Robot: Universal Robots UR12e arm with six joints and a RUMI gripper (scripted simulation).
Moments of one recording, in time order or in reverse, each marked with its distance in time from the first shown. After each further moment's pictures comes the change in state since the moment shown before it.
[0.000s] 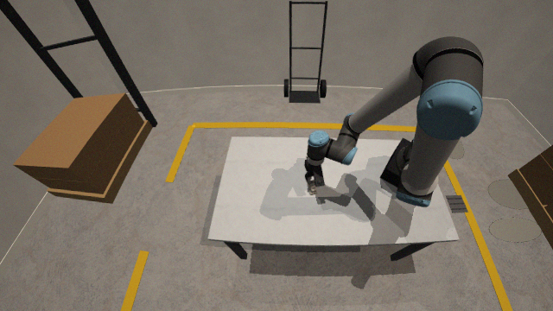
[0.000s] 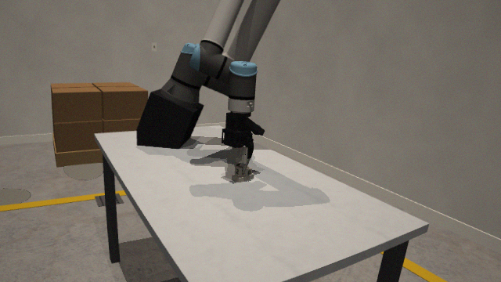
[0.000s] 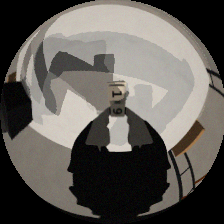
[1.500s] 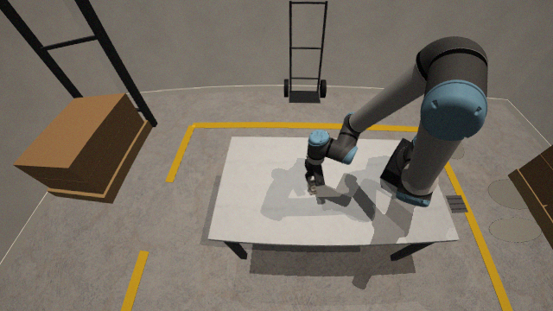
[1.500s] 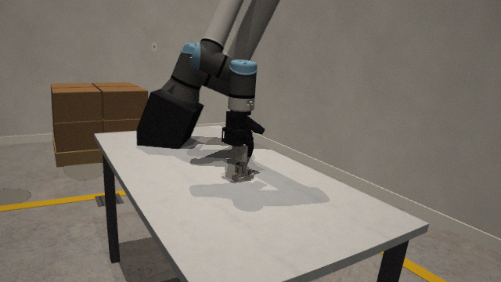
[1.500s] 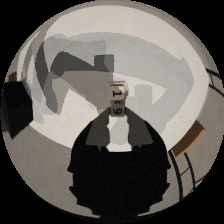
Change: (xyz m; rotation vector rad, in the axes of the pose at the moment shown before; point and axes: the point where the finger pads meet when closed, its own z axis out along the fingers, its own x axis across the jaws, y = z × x) arm -0.001 -0.001 -0.005 0.002 -0.002 0.001
